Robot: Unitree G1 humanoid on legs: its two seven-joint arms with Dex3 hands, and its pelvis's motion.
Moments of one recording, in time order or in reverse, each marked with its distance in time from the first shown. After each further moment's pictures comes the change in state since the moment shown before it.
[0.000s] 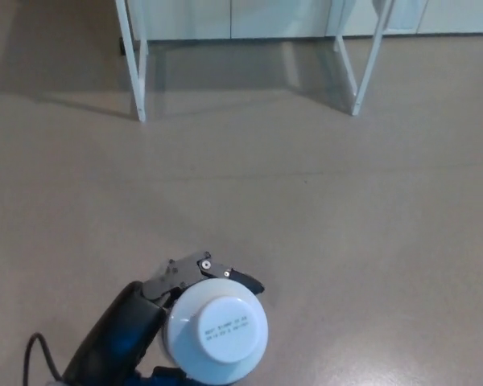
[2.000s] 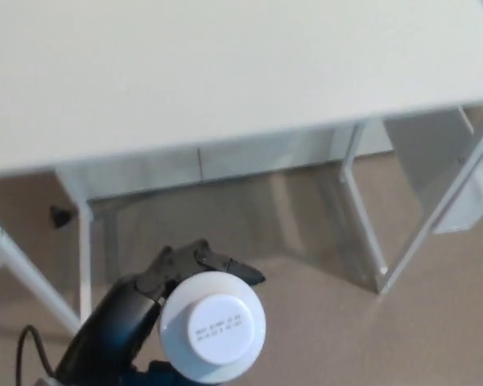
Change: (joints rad) left_arm 0.013 0.000 0.013 -0.050 -0.028 -0.003 -0.013; right_arm -0.023 0.010 0.000 0.019 0.003 0.008 0.019
